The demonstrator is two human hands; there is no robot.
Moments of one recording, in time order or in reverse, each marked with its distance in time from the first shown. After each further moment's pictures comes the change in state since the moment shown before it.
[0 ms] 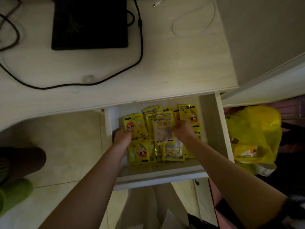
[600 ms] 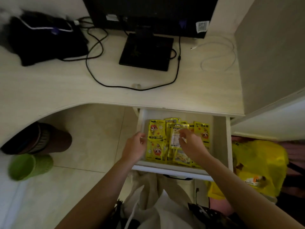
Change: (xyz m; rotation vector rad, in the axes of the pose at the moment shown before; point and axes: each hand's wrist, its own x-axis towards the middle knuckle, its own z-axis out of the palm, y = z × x) left_hand -0.145 -0.013 -0.068 0.316 0.137 0.394; right_hand -0.137 -0.041 -0.027 -0.400 -0.006 -0.532
